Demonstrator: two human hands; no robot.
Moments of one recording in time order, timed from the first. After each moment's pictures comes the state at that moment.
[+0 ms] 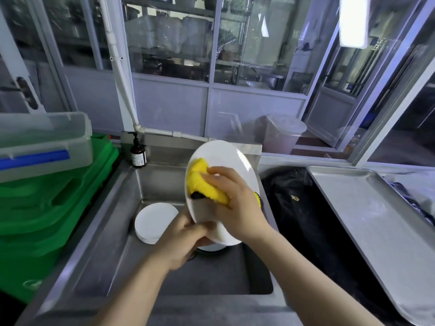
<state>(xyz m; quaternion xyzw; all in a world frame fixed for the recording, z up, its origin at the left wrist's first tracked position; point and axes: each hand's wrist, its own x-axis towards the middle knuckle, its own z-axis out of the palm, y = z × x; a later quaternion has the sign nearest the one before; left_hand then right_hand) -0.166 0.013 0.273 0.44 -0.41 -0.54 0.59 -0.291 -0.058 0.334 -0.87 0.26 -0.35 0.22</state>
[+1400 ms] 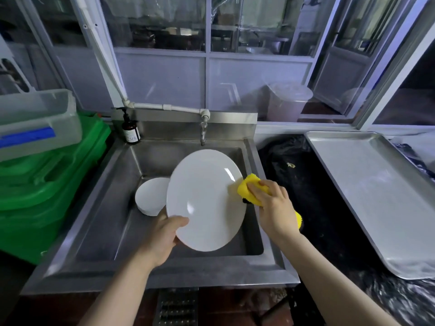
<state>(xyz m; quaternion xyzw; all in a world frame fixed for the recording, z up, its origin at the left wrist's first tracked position) -0.194 0.037 0.219 0.56 -0.28 -0.53 0.57 -0.419 -0.093 0.206 -0.84 0.47 -0.27 0.07</state>
